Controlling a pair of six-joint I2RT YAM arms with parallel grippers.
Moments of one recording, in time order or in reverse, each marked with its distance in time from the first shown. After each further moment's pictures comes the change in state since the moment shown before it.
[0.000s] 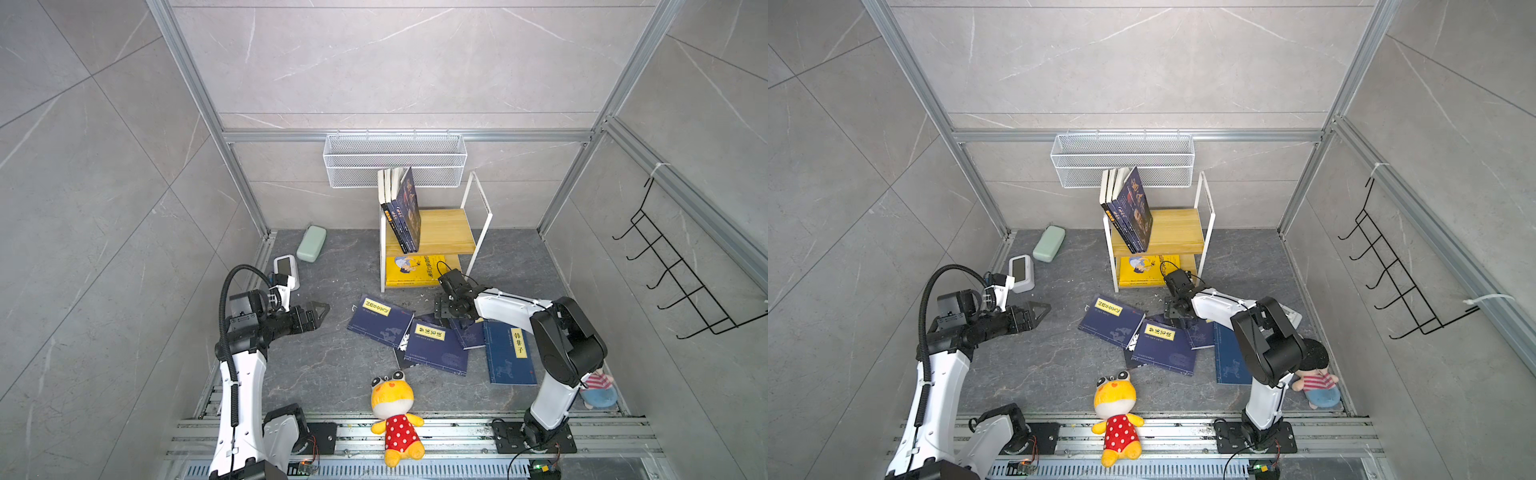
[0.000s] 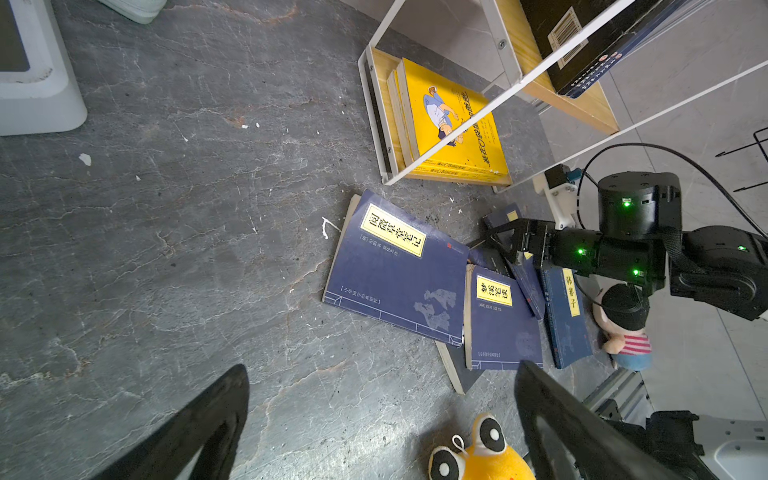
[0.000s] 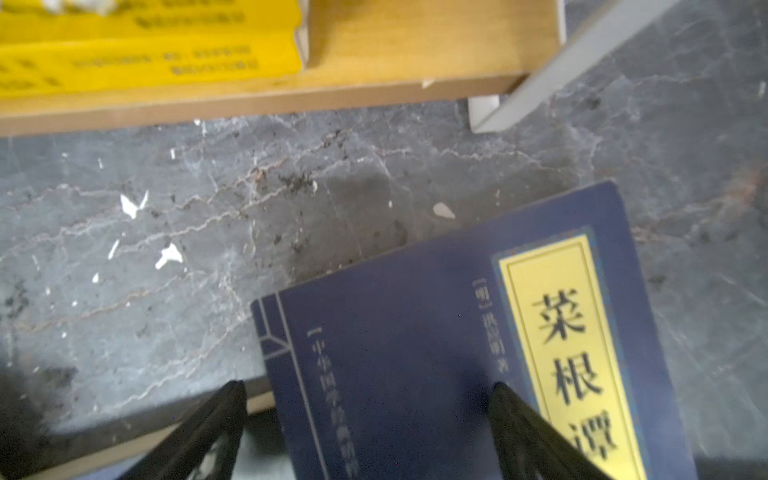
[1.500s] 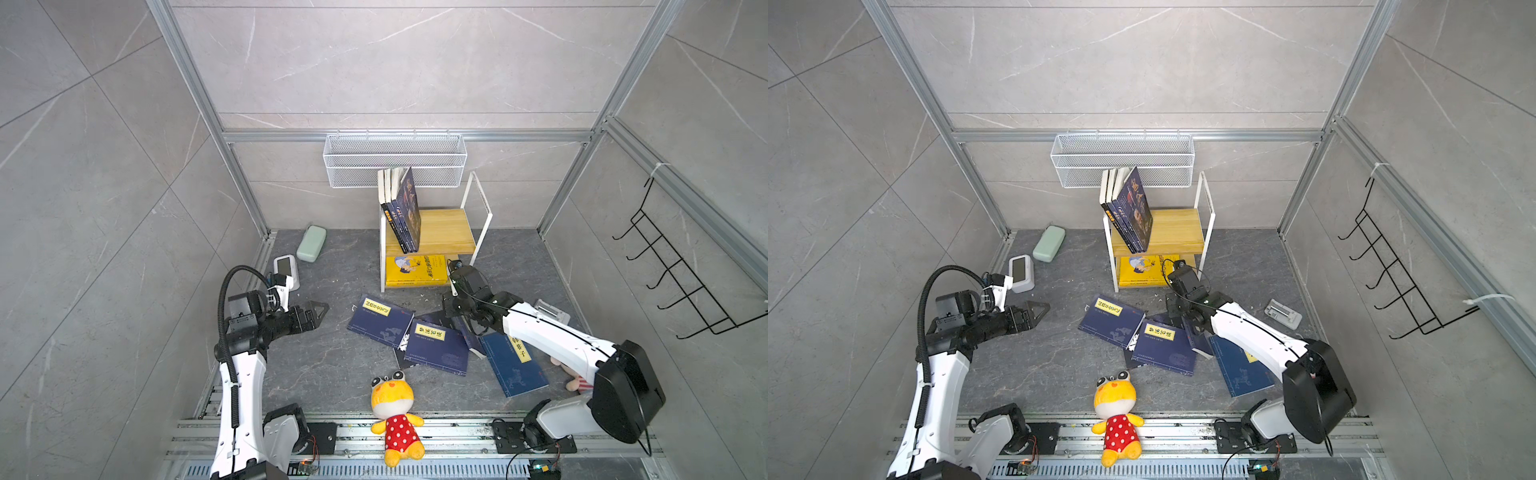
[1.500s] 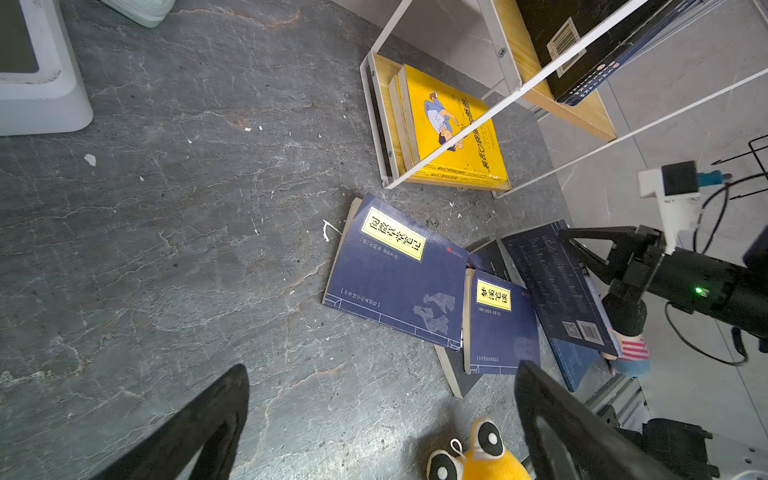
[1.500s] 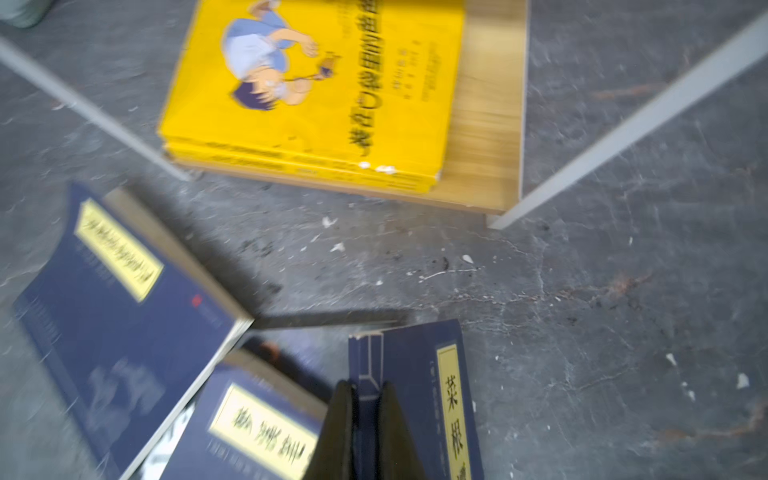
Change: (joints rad) left arm 0.008 -0.007 -0.004 0.008 0.005 -0.013; right arm 0.116 -0.417 -0.060 -0.057 -0.048 -0.222
